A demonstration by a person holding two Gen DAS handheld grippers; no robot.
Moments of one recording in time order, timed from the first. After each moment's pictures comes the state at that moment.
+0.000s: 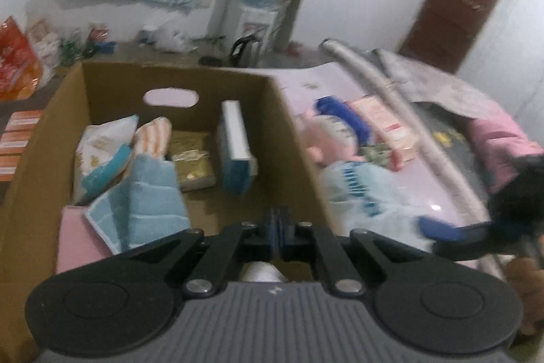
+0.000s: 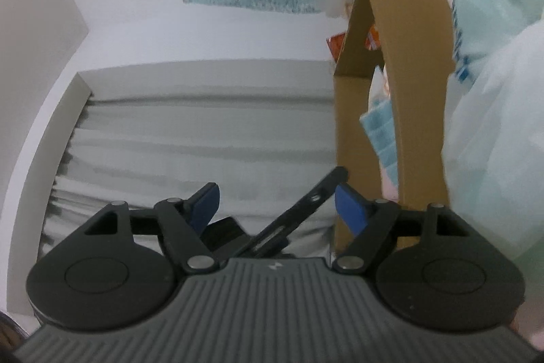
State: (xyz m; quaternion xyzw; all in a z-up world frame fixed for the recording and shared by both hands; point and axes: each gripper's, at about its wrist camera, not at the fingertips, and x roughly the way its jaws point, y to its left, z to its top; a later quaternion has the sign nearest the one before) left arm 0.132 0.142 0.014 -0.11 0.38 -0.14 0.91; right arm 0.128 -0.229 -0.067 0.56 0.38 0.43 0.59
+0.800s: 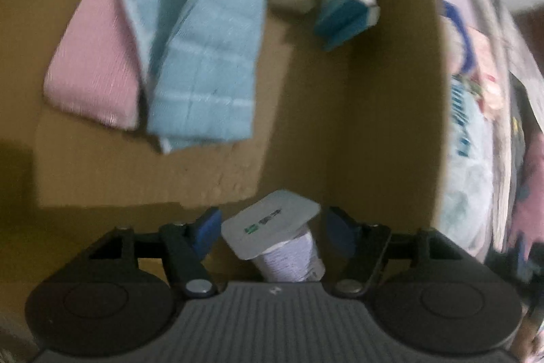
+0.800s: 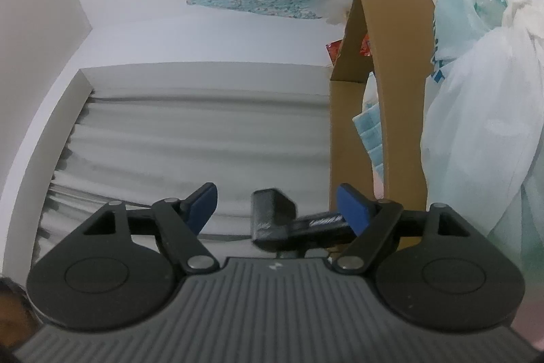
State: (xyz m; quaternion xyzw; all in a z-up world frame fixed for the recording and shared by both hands) left arm 0.151 0.166 -0.076 -0.27 0.64 -0.04 0.72; right arm 0.113 -0.252 -0.075 0.55 0.38 0.43 0.60
